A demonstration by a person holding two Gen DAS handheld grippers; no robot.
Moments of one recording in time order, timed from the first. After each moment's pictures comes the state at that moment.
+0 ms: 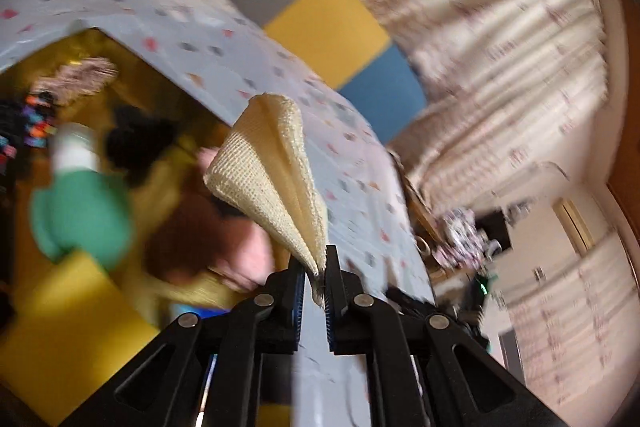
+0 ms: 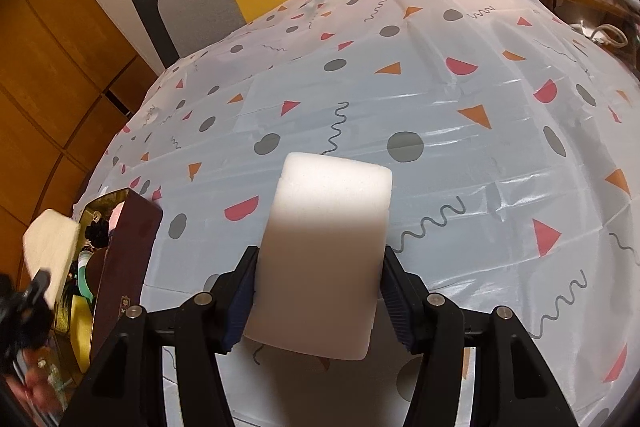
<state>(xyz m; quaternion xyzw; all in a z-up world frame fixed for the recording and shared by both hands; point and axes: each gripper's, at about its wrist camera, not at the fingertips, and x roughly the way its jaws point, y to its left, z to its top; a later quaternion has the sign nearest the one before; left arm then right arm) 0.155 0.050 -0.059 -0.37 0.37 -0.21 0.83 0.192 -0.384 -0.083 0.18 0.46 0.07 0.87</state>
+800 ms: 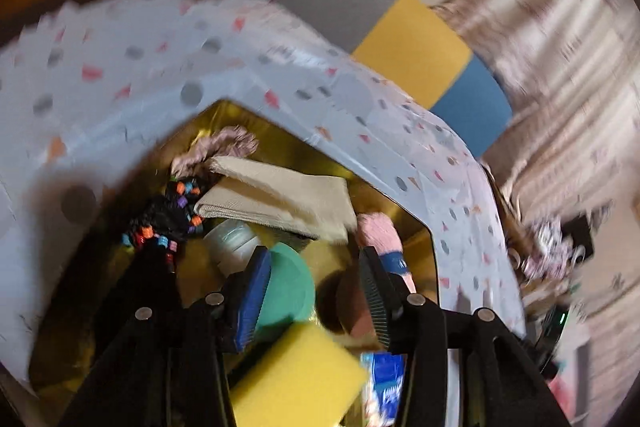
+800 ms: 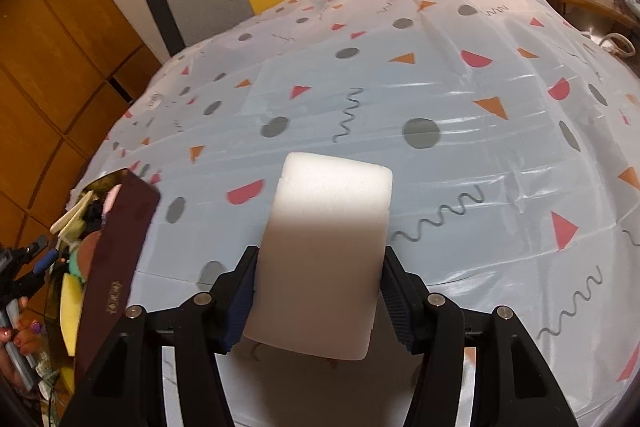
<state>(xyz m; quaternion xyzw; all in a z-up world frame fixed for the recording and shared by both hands) 0.166 0.111 -0.051 -0.26 0.40 -0.08 0.88 0.188 -0.367 -0.095 0.16 0.46 0.08 0.87</state>
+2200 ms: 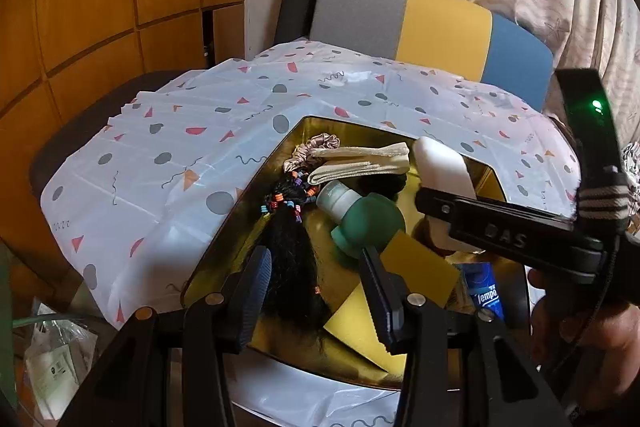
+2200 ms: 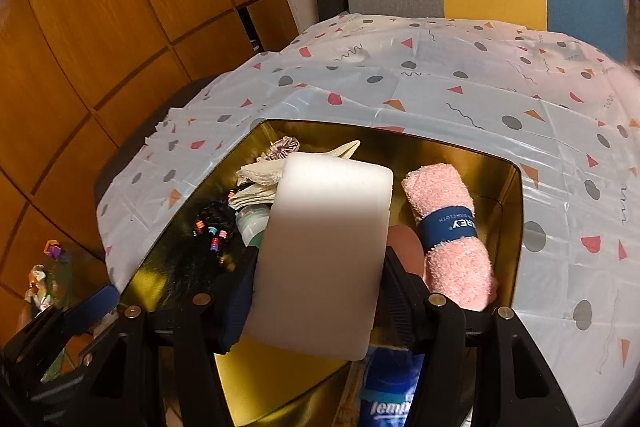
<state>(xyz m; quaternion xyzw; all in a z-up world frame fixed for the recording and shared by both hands) 0.079 0.103 -0.029 -0.07 0.39 0.06 0.92 0.181 -0.047 -0.042 0.04 0.44 0.23 0.87</state>
